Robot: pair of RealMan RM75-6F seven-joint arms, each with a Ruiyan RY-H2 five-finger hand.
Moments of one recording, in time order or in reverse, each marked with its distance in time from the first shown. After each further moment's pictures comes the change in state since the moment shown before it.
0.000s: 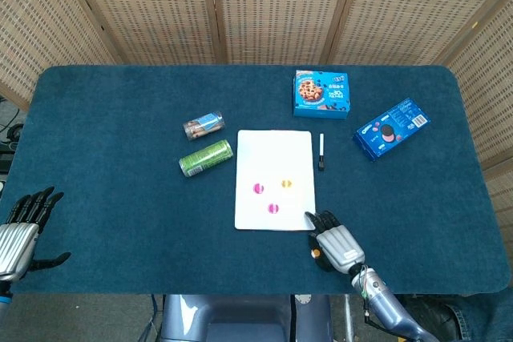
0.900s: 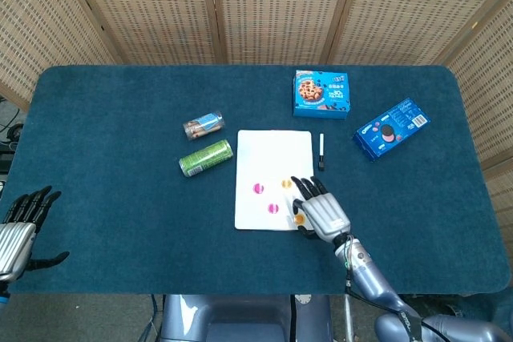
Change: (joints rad) left arm 0.000 0.012 -0.003 0.002 -0.002 0.002 -0.029; right arm 0.123 -0.008 0.213 -0.096 0.181 -0.016 -0.127
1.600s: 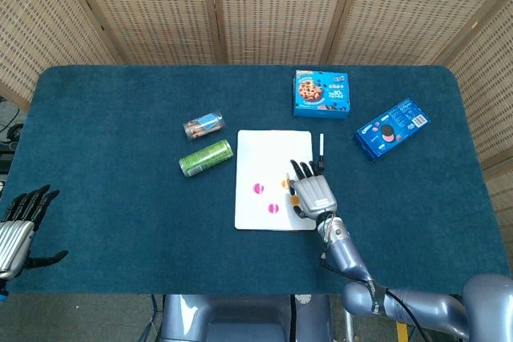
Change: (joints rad) left arm -0.006 0.009 -0.003 0.002 -0.010 -0.014 -0.021; right arm 0.160 -0.149 0.061 0.172 0.331 0.013 -0.212
